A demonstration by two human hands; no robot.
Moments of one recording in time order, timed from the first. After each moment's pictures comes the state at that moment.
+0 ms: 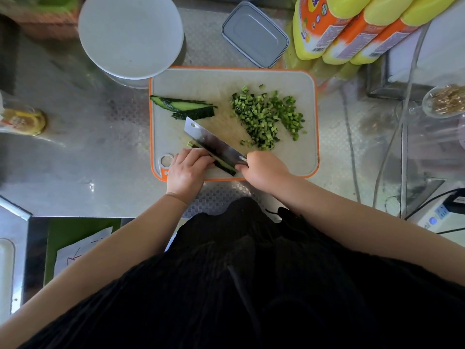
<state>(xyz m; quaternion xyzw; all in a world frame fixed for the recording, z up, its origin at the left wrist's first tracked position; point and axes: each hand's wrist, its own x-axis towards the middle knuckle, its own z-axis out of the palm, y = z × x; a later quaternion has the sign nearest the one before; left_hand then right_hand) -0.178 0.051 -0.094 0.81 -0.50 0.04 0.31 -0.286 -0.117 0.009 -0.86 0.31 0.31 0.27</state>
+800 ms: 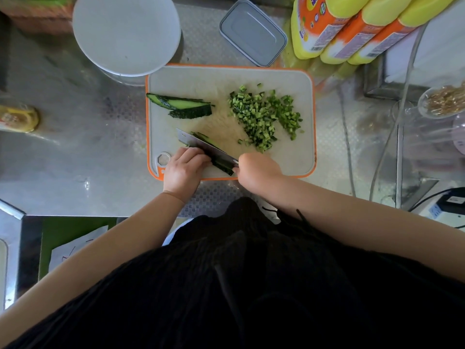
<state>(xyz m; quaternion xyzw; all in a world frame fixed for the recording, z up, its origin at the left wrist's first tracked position) -0.175 0.048 -0.095 0.80 -0.49 0.02 0.34 -0.283 -0.105 0.010 -0.87 0.29 0.33 0.22</state>
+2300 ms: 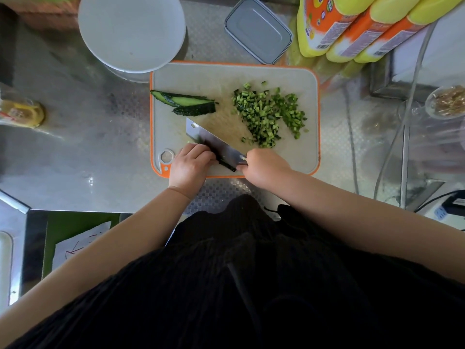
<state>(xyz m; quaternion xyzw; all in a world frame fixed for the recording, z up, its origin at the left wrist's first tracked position) -0.178 0.043 -0.090 0.81 -0.50 -0.01 0.30 -0.284 -0.117 0.011 -0.86 0.29 0.33 0.25</state>
